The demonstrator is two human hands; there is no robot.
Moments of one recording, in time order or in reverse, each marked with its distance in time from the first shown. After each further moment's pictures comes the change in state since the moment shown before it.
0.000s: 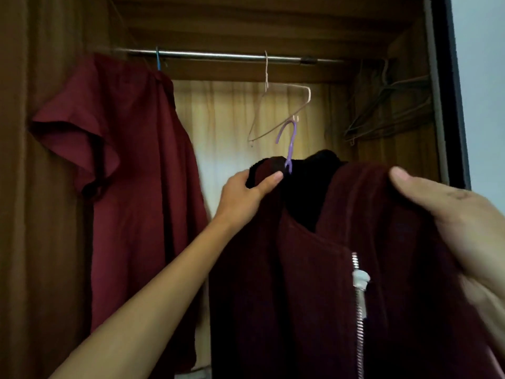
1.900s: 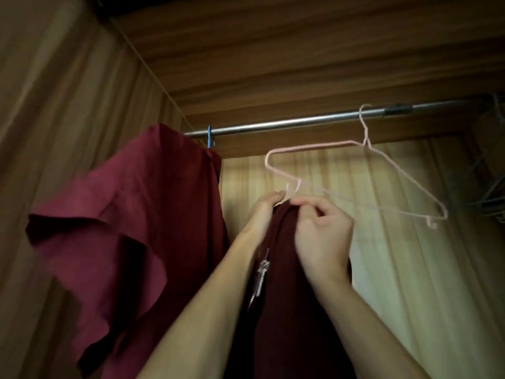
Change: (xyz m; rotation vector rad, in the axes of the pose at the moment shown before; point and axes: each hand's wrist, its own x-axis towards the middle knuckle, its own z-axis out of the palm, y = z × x) left_hand 0.257 -0.058 -0.047 -0.275 0.196 -0.111; right_hand 0.251 0.179 0.202 -0.088 0.043 -0.353
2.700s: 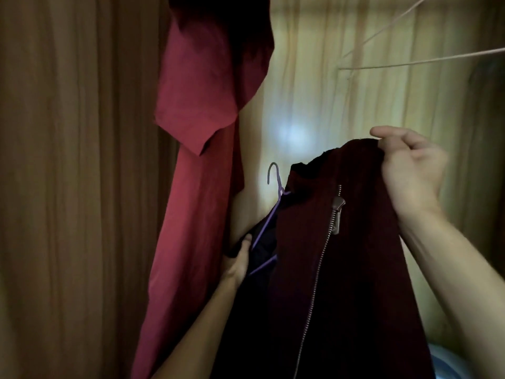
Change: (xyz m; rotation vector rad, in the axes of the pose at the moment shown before) left_hand -0.225 -0.274 -0.138 0.300 0.394 -0.740; right_hand -0.097 0.017 -0.090 -0.222 -0.035 0.228
